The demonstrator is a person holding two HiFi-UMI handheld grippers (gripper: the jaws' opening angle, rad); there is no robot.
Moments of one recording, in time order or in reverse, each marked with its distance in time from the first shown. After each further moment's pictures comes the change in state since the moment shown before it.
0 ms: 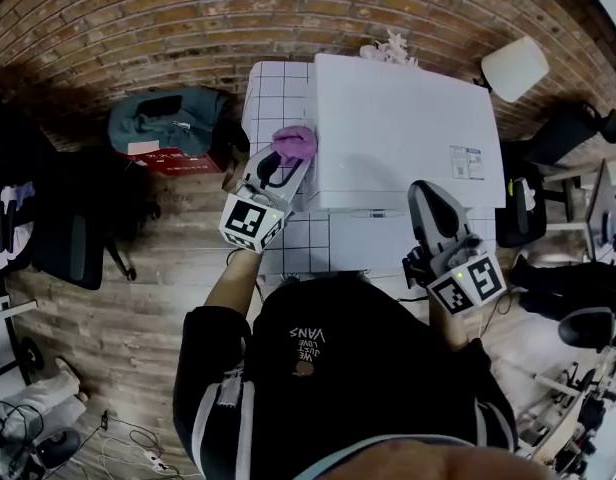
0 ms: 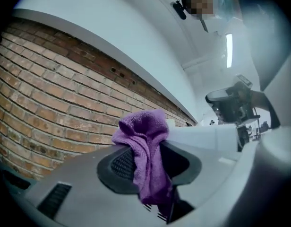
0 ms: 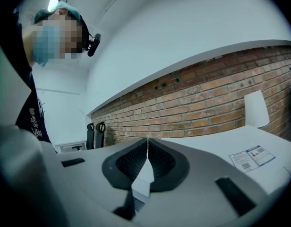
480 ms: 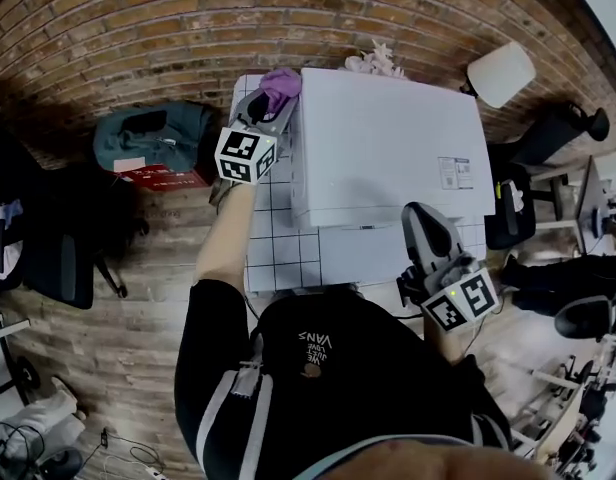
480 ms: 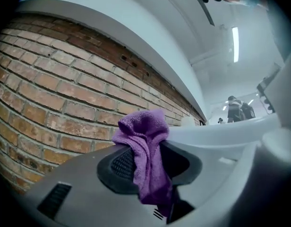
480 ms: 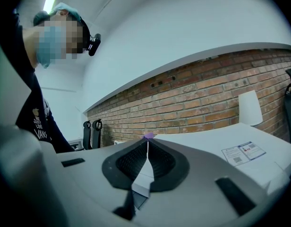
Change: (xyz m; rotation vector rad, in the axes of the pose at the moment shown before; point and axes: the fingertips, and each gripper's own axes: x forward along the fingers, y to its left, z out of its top) left arm 0.109 0.111 0.003 0.017 0.005 0.062; right arm -0.010 -0.006 -0.009 0.002 0.031 -0.051
